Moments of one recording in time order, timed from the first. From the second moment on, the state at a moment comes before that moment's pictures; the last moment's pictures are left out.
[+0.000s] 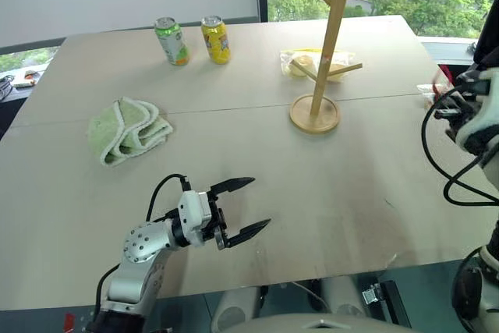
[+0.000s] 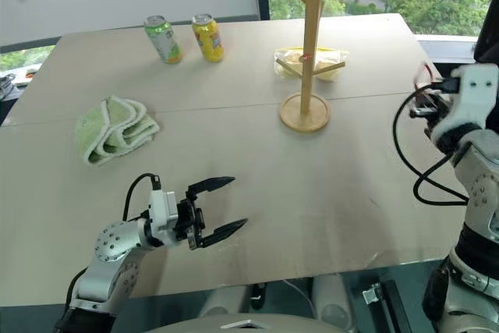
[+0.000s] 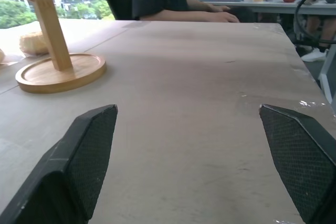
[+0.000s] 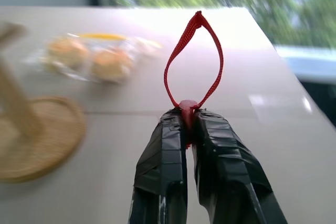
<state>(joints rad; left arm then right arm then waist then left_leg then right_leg) 0.14 0.50 -0.05 -0.19 -0.43 -0.23 -1.07 -0.37 -0.57 -0.38 -0.56 0.40 0.95 0.34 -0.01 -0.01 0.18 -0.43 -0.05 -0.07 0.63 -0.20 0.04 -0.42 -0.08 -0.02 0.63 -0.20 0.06</state>
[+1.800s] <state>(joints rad) -0.26 0.55 0.10 -0.69 -0.88 0.61 -0.39 -0.59 -0.46 0.12 -0.22 -0.05 0.40 0.42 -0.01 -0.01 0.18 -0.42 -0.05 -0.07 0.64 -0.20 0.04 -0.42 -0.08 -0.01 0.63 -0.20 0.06</state>
